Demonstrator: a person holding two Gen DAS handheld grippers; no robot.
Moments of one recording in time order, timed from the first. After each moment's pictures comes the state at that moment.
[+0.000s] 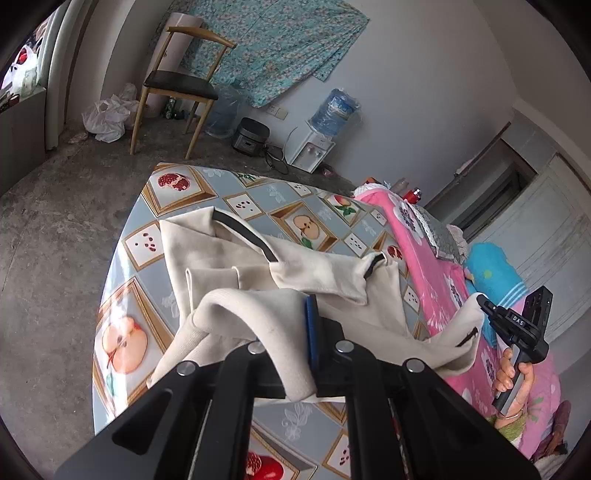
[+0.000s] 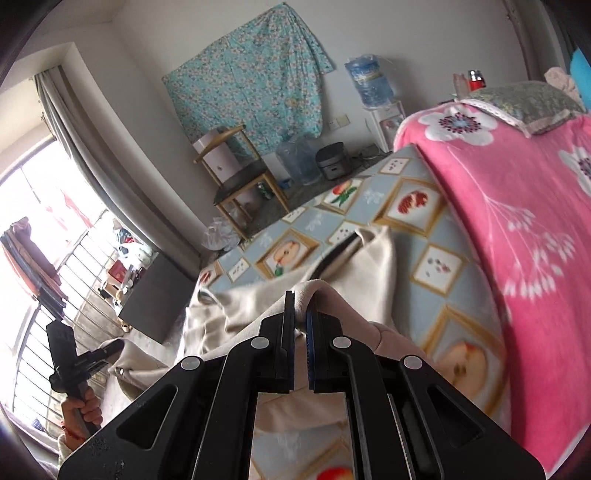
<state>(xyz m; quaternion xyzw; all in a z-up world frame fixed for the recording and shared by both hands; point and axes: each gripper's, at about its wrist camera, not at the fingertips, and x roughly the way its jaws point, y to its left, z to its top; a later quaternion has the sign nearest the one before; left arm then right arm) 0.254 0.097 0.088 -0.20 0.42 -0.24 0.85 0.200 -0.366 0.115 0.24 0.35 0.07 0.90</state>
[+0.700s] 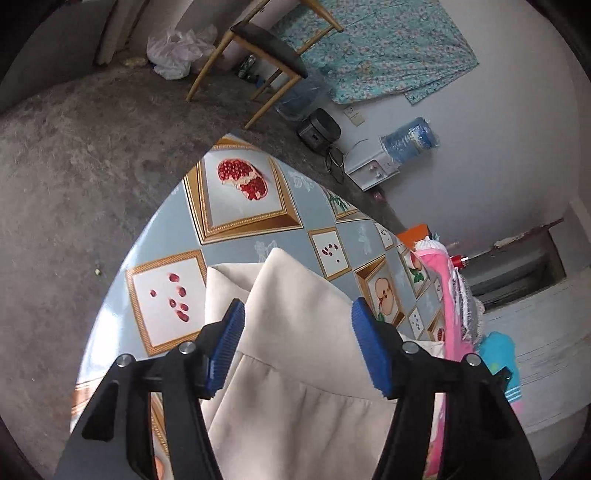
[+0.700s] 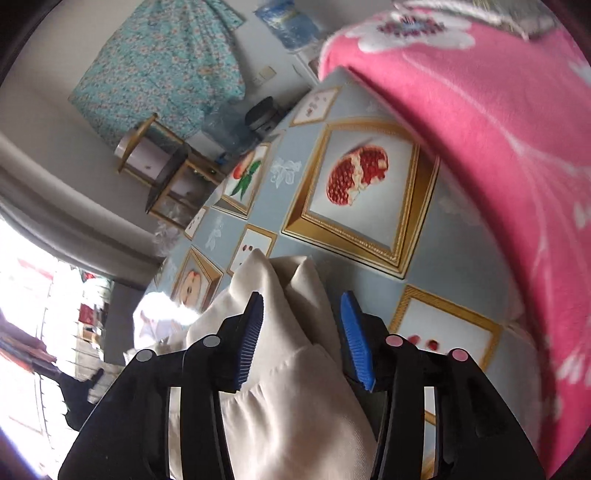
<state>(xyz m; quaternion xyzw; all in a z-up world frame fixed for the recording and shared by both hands) 0.402 0.144 -0.007 -0.32 0.46 -0.14 0.82 0.342 -0.433 0.009 0.29 0.44 -0.01 0.85</state>
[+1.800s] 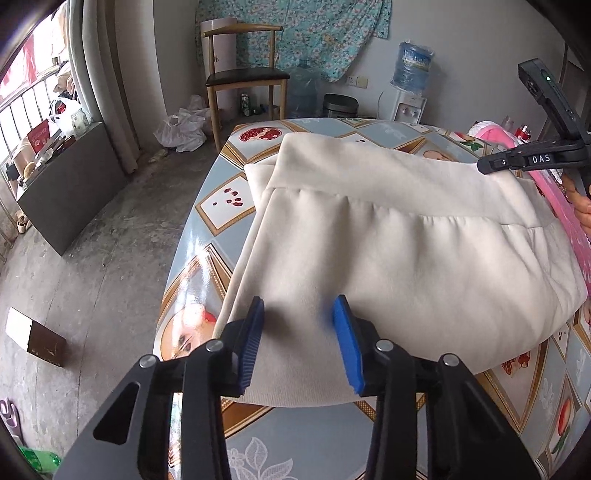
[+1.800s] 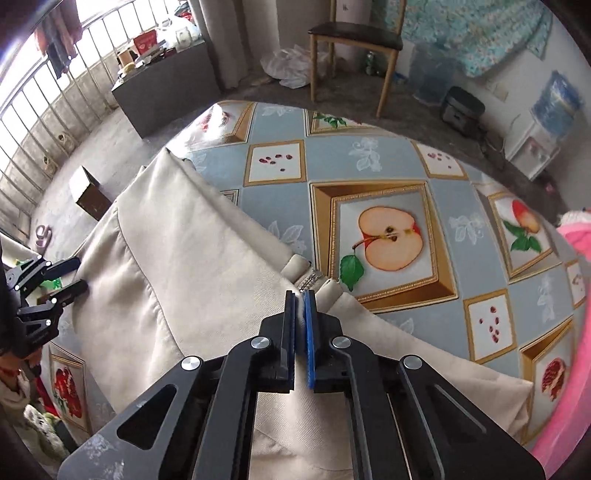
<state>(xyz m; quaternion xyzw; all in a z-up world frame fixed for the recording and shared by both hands) 0.277 0.068 -0.044 -0.01 0.45 -0.05 0.89 0.423 -0.161 0.014 -0.15 0.52 0.24 0.81</state>
